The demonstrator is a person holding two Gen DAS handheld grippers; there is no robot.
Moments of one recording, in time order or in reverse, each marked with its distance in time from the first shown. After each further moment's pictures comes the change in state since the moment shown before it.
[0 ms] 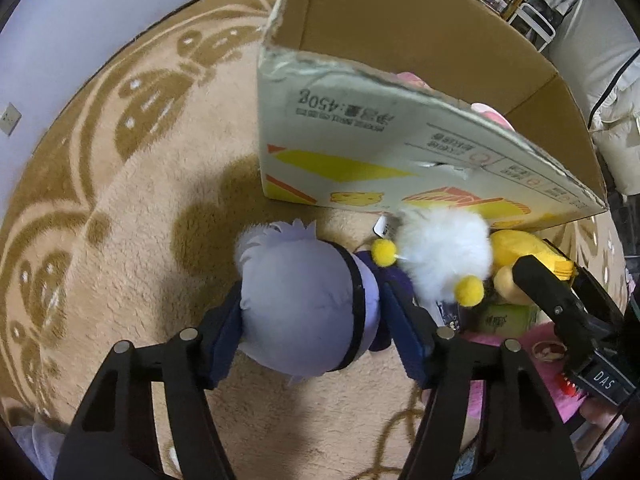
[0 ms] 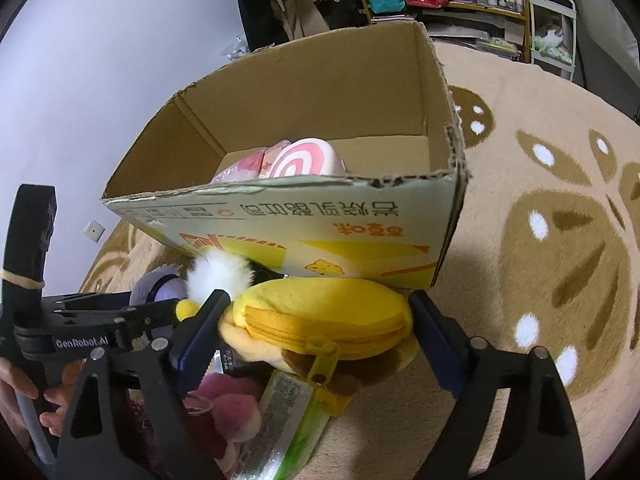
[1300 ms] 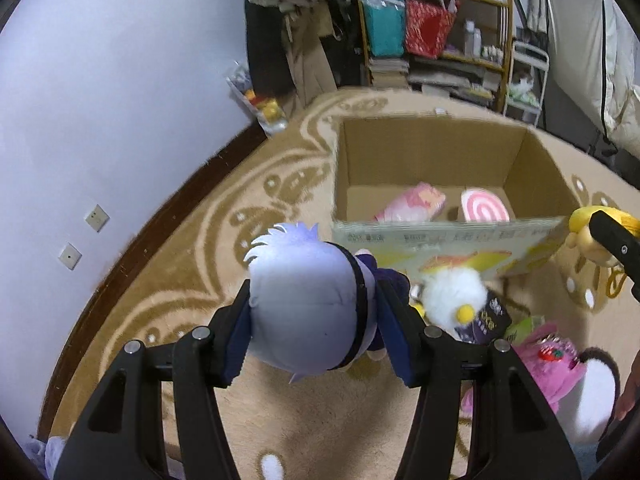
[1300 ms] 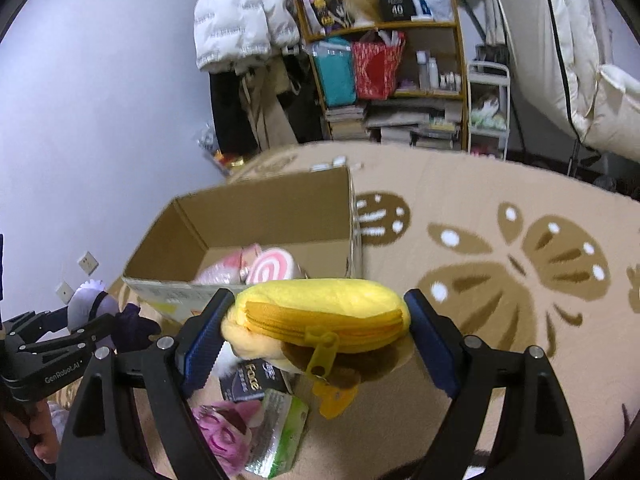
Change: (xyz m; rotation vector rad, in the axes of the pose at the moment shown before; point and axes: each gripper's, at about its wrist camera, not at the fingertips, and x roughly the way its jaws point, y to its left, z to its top) left arm -0.118 -0.031 -0.033 0.120 -0.437 0.306; right arm -0.101 0.007 -0.002 0.031 -0.349 -0.180
